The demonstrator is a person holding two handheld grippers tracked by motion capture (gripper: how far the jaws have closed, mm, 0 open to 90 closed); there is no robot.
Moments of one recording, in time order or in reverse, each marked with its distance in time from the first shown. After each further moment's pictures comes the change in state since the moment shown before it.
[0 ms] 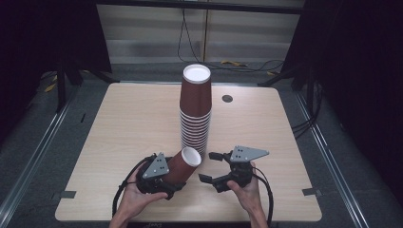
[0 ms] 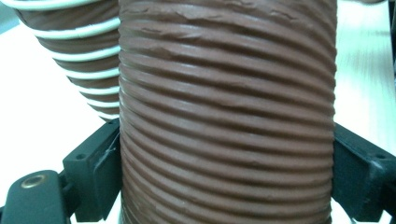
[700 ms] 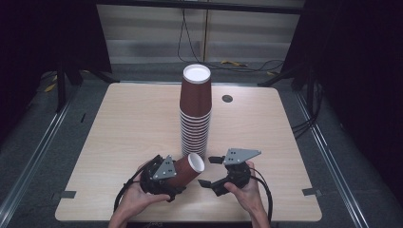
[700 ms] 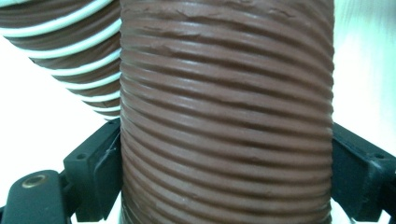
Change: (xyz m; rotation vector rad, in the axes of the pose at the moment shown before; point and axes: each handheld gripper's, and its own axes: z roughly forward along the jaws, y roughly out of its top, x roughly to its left) left arm -0.003 0.003 0.012 0.159 -0.018 0.079; right arm 0.000 -0.004 0.007 0.151 -0.006 -0.055
